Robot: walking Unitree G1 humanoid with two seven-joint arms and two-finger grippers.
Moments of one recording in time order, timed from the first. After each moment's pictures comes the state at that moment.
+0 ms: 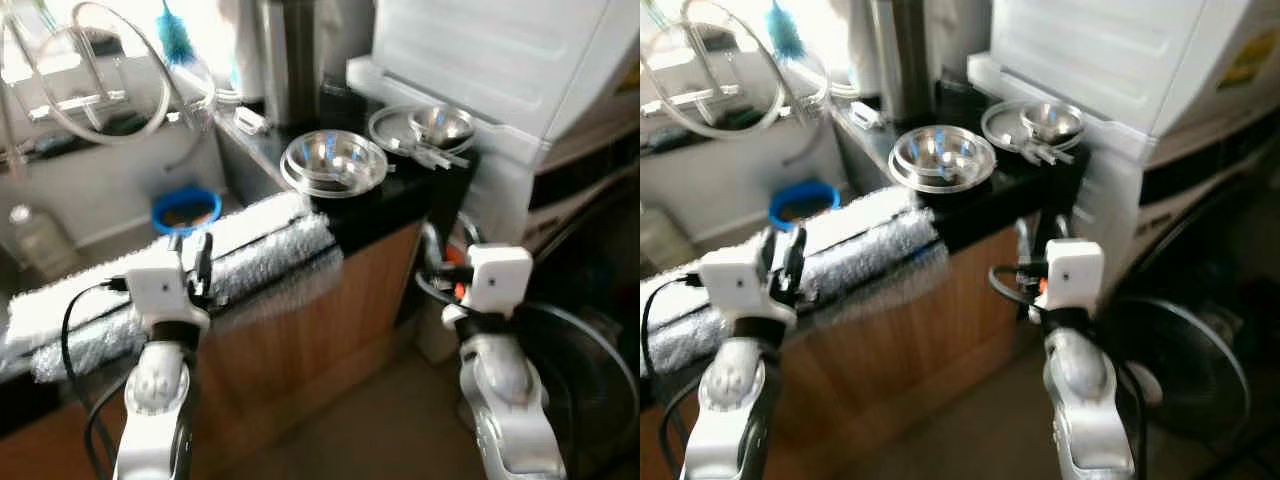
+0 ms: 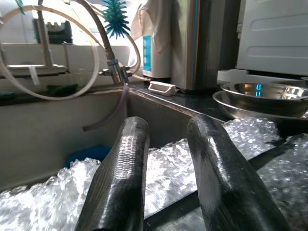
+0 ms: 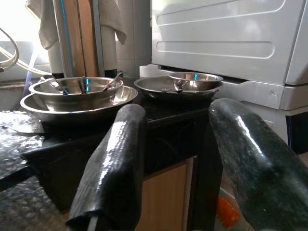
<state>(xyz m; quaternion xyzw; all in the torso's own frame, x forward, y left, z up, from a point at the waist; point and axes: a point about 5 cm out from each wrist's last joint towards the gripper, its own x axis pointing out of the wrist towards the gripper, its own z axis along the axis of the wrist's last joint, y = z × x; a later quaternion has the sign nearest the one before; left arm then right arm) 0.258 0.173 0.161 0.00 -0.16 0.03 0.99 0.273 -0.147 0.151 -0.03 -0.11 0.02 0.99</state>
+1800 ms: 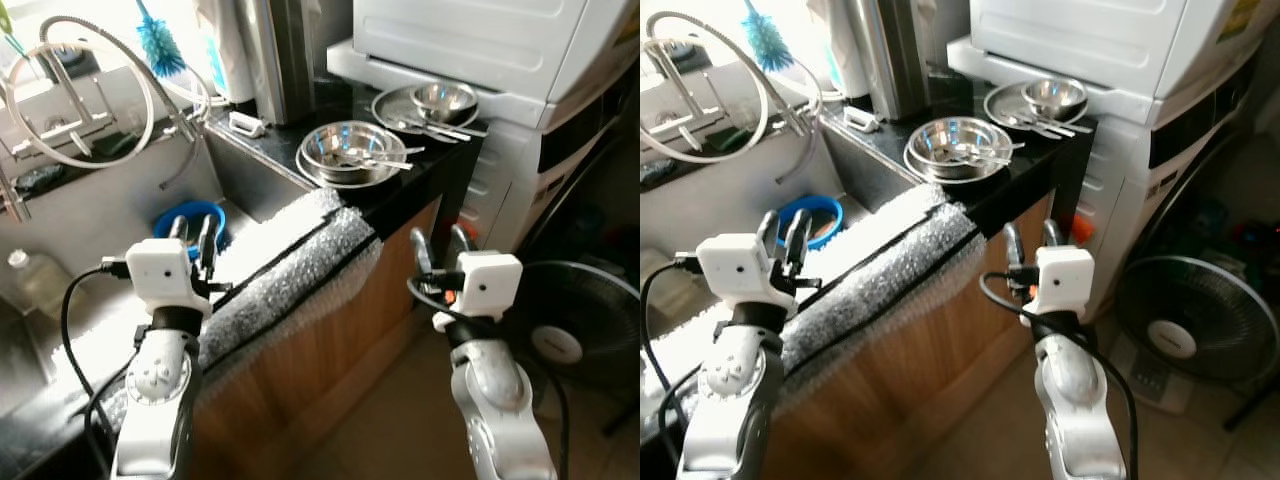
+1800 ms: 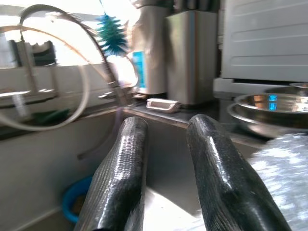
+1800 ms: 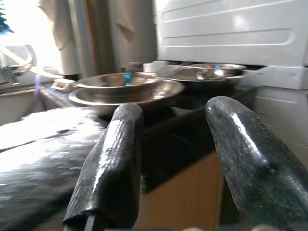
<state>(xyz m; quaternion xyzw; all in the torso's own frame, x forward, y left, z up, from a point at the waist) 0.263 0.161 0.177 0.00 -0.18 0.01 0.98 0.269 -0.141 0.147 -0.03 -0.12 0.04 0.99</state>
